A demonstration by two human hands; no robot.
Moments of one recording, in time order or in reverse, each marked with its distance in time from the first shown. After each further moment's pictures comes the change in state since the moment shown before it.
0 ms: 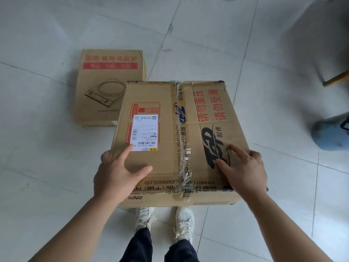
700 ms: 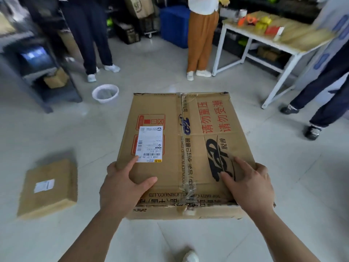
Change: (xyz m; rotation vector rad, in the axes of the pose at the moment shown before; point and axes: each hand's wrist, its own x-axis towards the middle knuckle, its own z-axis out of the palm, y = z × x) left_hand -0.366 -0.072 -0.244 -0.404 0.559 -0.412; right_hand -0.248 -0.187 -0.252 -0.031 0.053 -0.783
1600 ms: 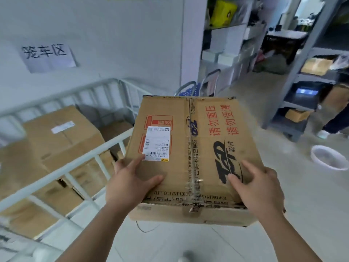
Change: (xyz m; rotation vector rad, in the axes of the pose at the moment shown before) left_hand -0.383 -0.342 -0.244 -0.085 0.807 -1.038; right_hand -0.361 -0.413 0.091 0.117 -0.517 -1.180
